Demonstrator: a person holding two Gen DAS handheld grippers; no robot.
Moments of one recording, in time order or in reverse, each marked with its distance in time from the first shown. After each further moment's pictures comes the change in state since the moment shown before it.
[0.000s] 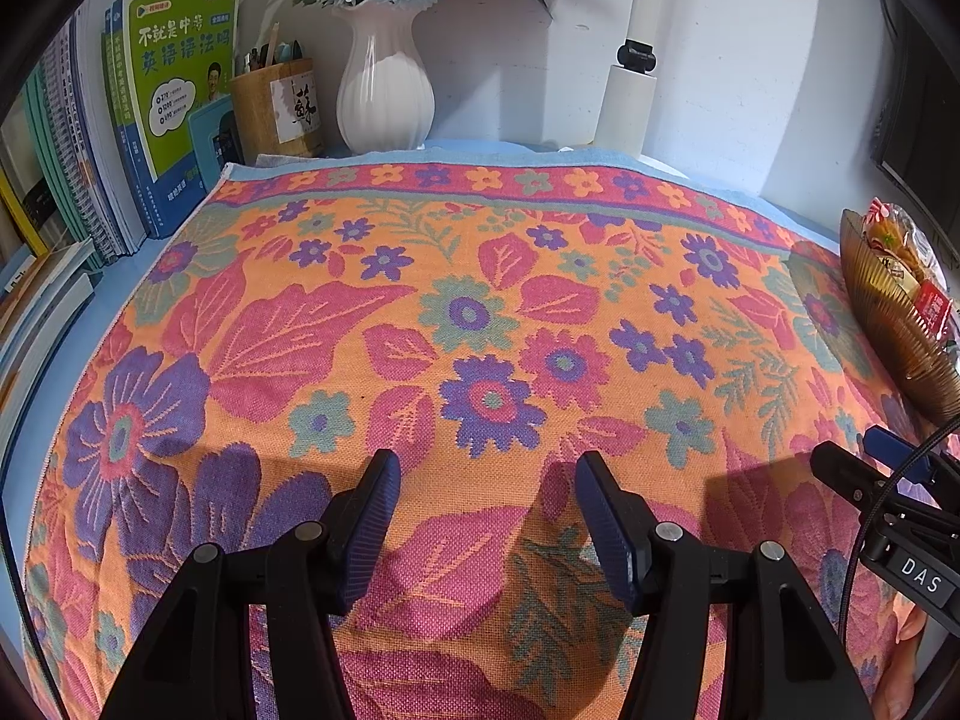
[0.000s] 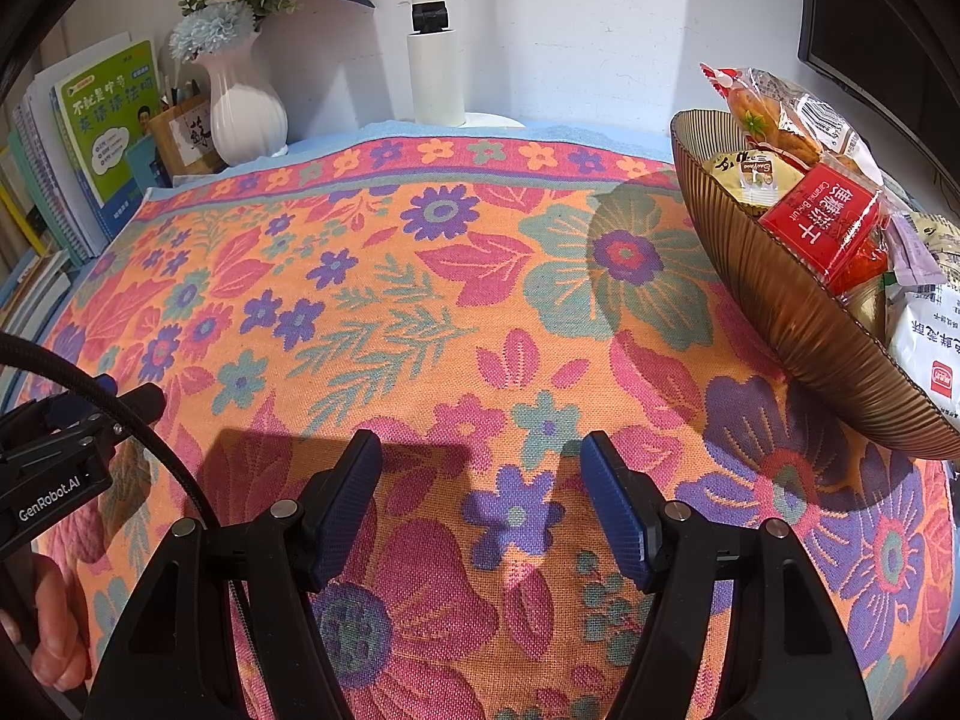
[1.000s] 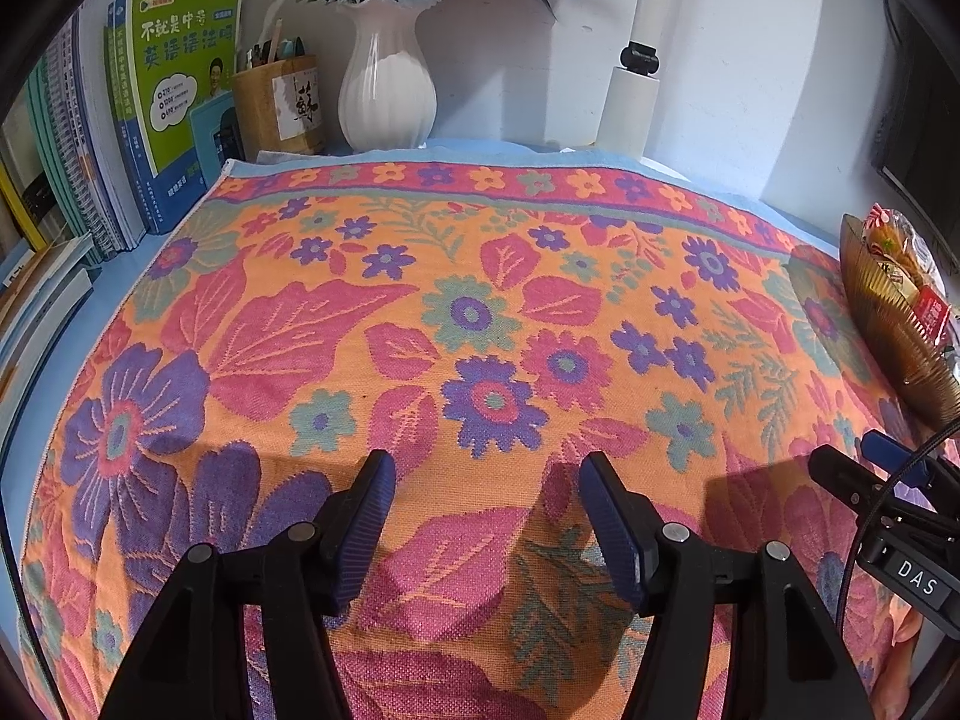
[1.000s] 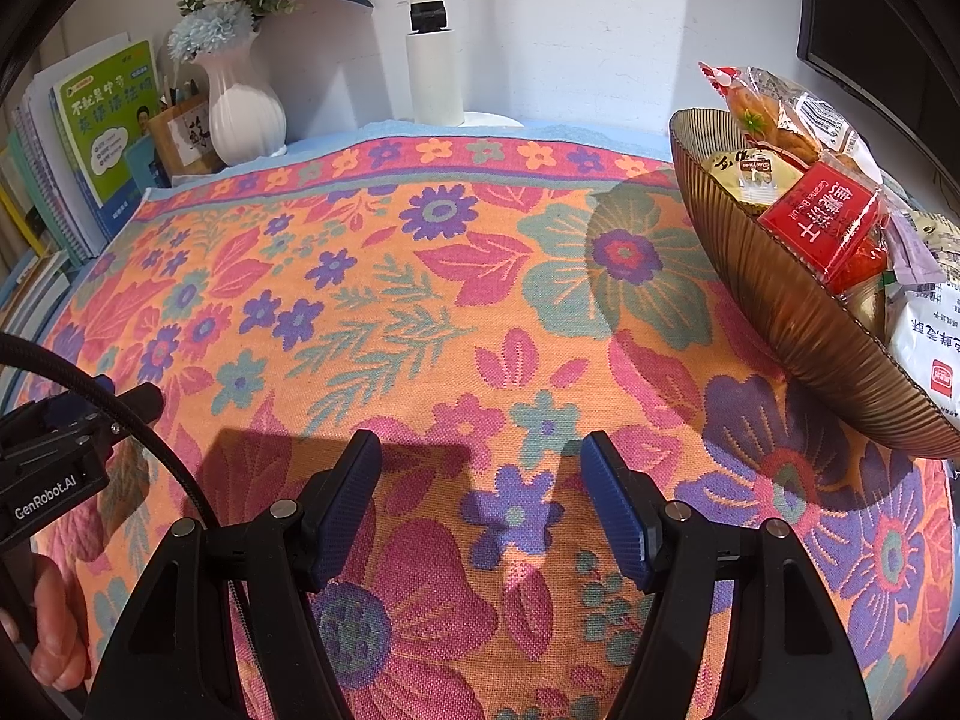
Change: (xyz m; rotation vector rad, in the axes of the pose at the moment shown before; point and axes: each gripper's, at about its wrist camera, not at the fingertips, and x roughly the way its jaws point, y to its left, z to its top) left arm 0.000 0.001 0.001 -0.014 0.001 -0.006; right arm 0.000 0.000 0.001 -0.002 0.001 0.000
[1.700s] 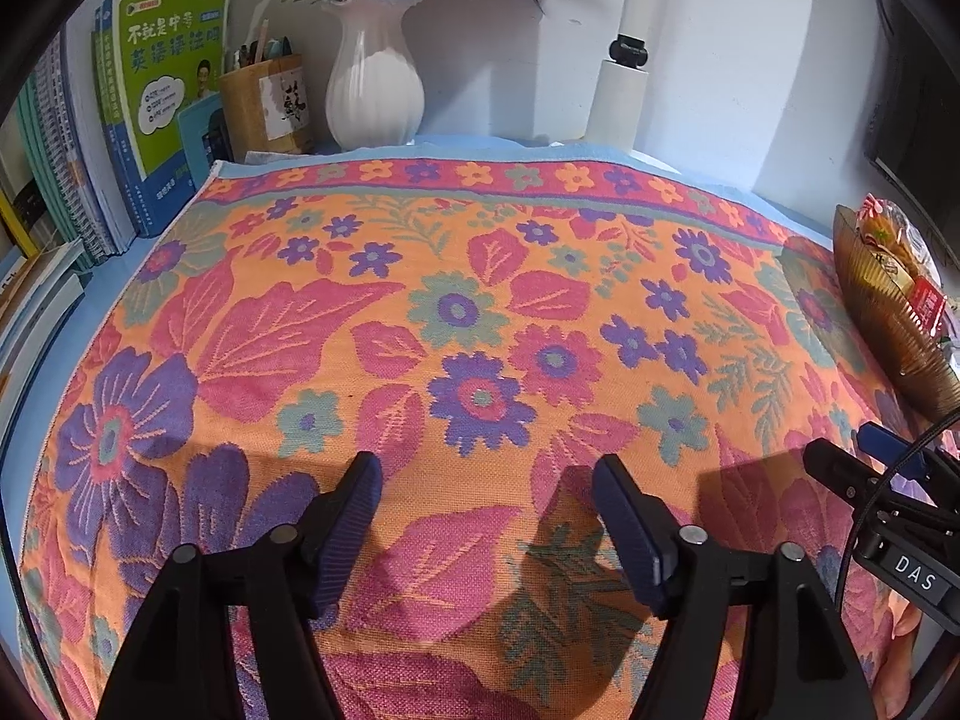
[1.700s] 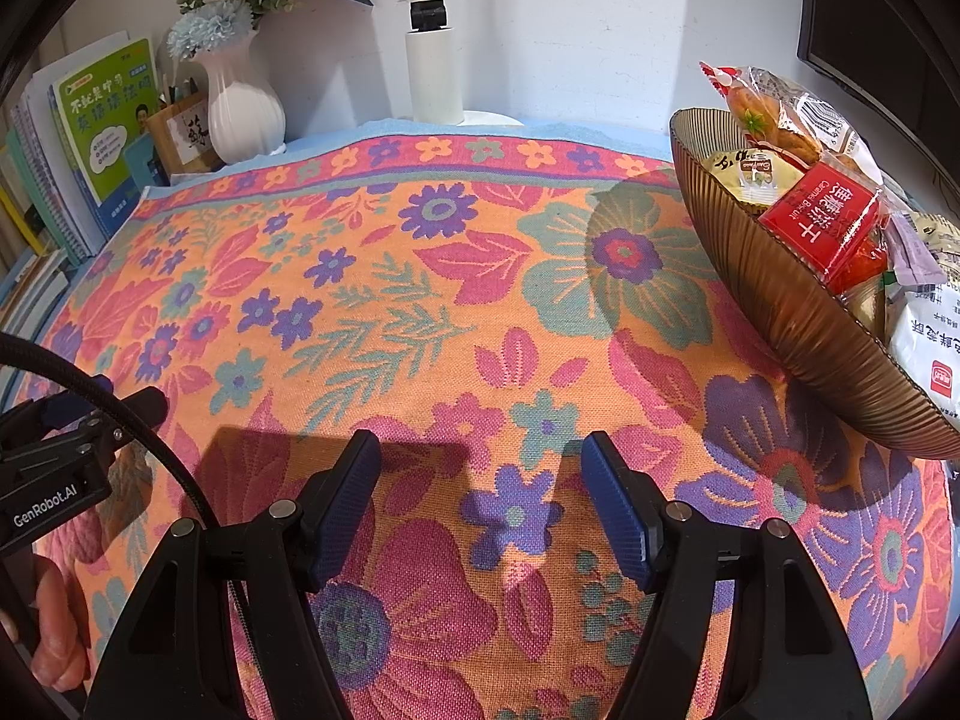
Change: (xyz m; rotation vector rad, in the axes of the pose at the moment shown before) left arm 0.002 -0.002 0.000 0.024 0.013 -0.024; right arm 0.001 -0.001 0.000 -0.002 0.003 0.000
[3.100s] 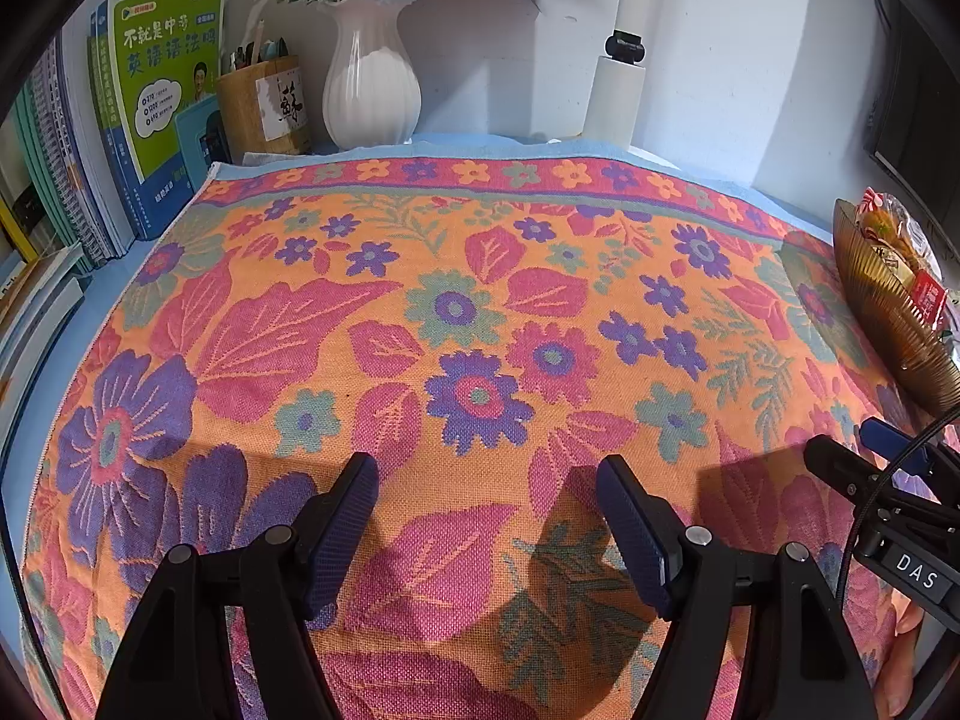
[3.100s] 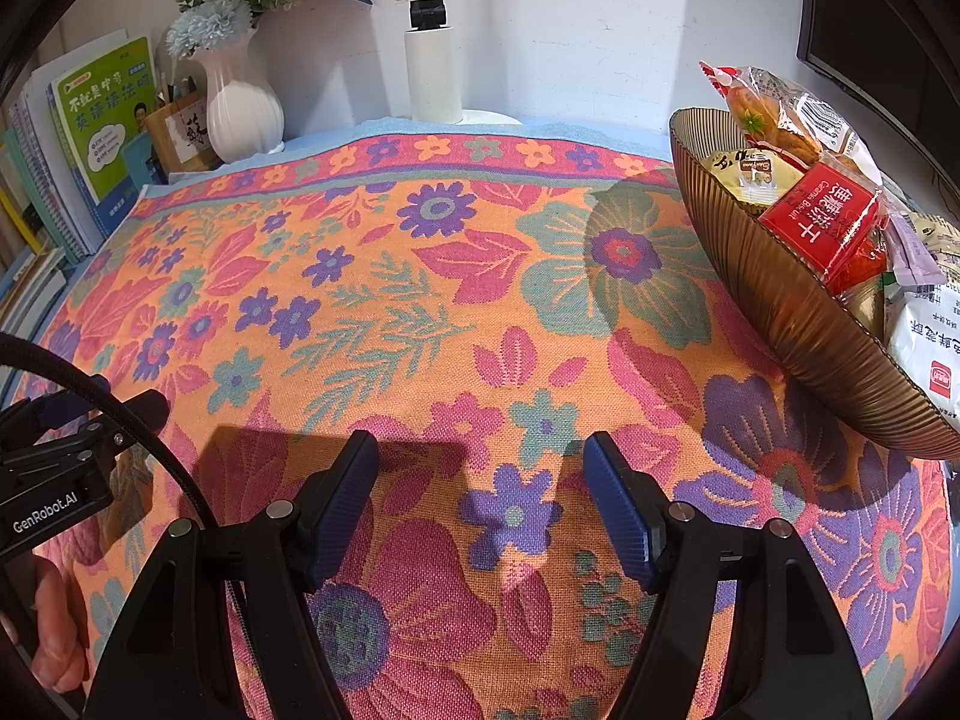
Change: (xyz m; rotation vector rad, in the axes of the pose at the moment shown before) left arm 0.002 0.000 0.000 0.013 0.004 0.004; right arm 0.001 0.000 0.000 -0.002 0.001 0.001
